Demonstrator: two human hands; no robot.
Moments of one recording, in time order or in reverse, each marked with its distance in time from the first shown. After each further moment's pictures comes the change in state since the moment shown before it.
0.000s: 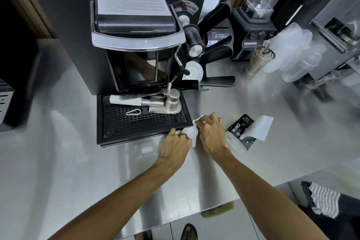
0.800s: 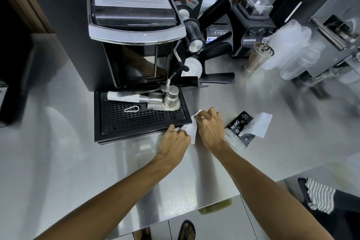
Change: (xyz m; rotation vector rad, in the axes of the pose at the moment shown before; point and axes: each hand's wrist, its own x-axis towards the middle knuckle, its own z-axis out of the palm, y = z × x) left_hand 0.002 -0.002 0.003 0.001 0.011 0.000; right_hand 0.010 0.003 -0.001 -0.143 -0.067 -0.053
